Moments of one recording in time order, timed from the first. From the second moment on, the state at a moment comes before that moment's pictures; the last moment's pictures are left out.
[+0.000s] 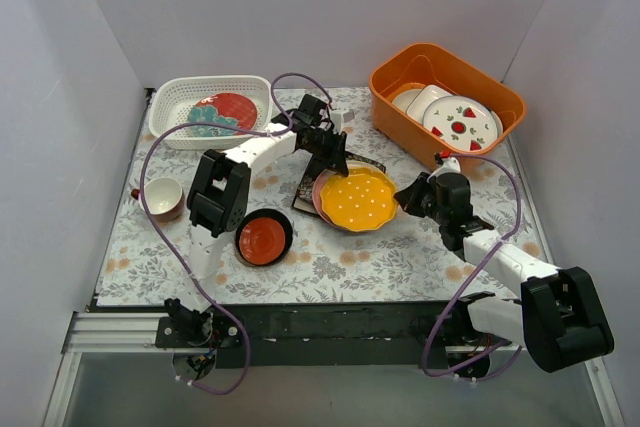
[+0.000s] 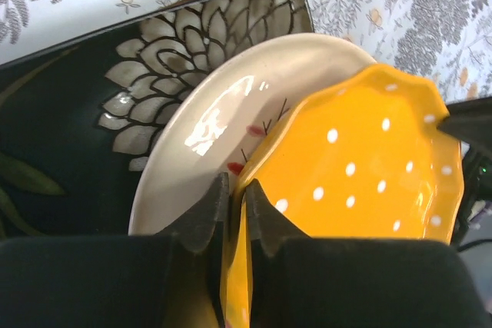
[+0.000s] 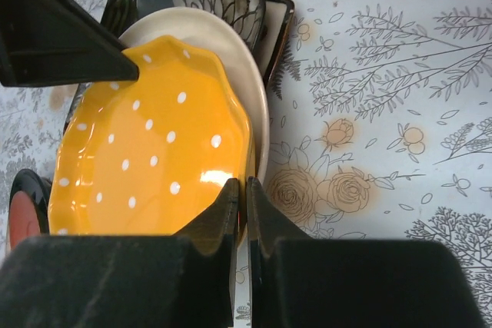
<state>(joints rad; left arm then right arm) -0.55 2.24 1.82 -0.53 0.56 -0.15 0.33 1.15 0.42 0.27 -0.14 0.59</state>
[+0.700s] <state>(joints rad) -0.54 2.24 1.83 -0.56 0.59 -0.19 0.31 1.12 0.42 0.31 -0.17 0.59</state>
